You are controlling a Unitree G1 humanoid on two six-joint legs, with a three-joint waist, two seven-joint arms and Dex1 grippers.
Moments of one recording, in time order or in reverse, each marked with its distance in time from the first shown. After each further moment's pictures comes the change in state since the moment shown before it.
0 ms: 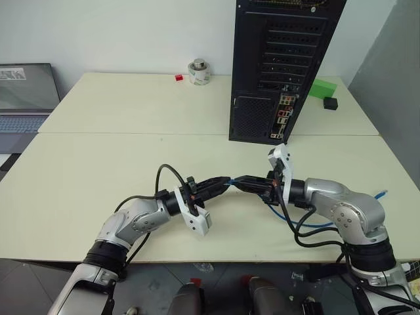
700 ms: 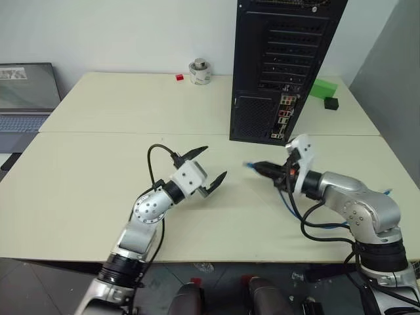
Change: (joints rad) left arm 0.103 -0.203 0.063 -0.390 -0.726 0.998 -0.300; right arm 0.014 -0.037 -0.132 -0.032 -0.126 -0.090 -0.229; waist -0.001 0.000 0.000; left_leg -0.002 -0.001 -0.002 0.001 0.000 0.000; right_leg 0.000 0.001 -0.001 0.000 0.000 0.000
